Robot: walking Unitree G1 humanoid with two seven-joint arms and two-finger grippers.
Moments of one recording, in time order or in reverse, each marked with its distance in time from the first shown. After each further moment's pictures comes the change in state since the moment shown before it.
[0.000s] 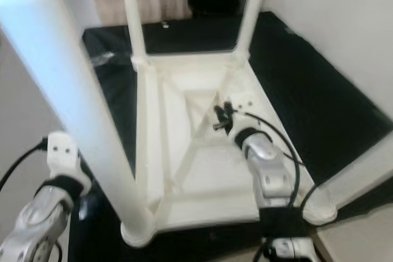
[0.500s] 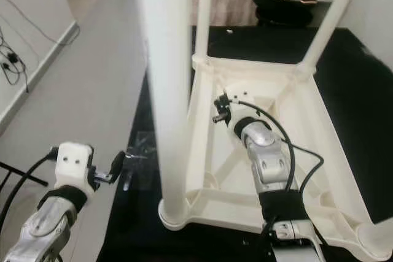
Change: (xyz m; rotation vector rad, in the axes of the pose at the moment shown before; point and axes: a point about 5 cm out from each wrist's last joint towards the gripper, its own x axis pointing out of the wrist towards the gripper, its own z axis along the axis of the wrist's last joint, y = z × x) left arm -0.005 -0.012 -0.007 0.057 0.043 -0.056; right arm 0.009 -0.018 -0.009 -0.101 0.164 -0.079
